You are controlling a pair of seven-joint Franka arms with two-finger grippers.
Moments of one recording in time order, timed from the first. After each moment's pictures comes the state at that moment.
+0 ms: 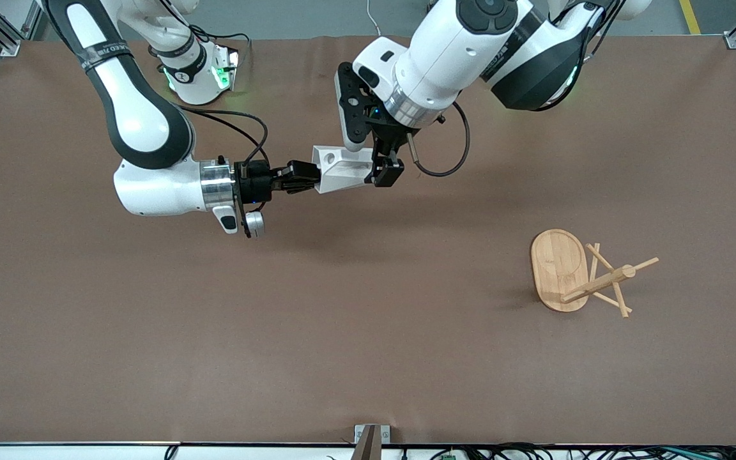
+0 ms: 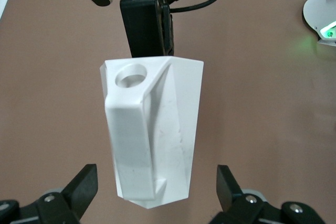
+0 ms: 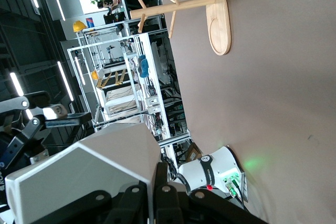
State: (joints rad) left arm -0.48 0.34 -0.30 -1.36 -0.23 1.92 0.73; right arm -0.05 0.28 0.49 -1.92 1.39 1.95 -0.34
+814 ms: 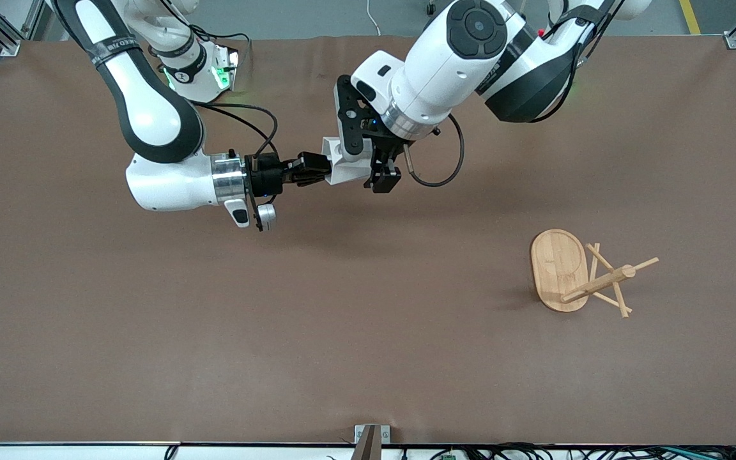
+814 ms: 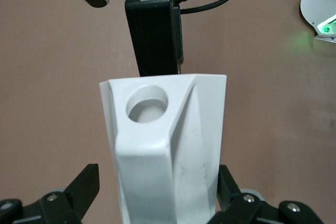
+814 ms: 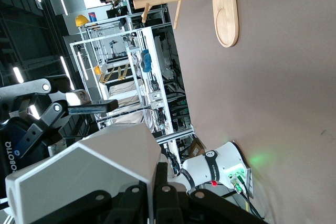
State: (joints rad) left arm -0.48 0.37 -0.30 -1.36 -0.23 1.92 0.73; right arm -0.05 0.28 0.52 -1.93 1.41 1.96 -0.34
